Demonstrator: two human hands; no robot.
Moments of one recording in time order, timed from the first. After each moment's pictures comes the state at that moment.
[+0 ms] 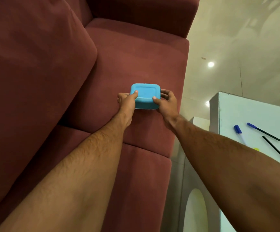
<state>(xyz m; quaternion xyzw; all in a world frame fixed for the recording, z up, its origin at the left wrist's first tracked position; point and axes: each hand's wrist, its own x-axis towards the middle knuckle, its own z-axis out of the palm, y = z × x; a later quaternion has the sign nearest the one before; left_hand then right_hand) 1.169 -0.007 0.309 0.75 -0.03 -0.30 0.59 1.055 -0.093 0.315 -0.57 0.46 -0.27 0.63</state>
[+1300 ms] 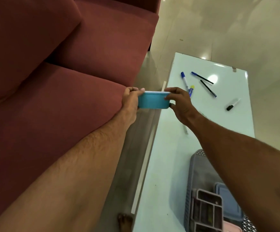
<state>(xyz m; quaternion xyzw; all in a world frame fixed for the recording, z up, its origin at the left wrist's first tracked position) 0.755 0.151 0.389 0.64 -0.01 -0.39 0.67 0.619 0.038 0.409 -0.57 0.40 -0.21 0.69</state>
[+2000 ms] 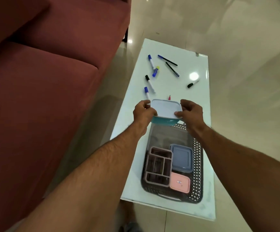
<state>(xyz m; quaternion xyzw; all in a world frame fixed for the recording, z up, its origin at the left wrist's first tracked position) 0.477 0.156 0.382 0.66 -0.07 -0.45 0.59 0.336 0.046 0.398 -0.58 0.53 -0.26 0.56</state>
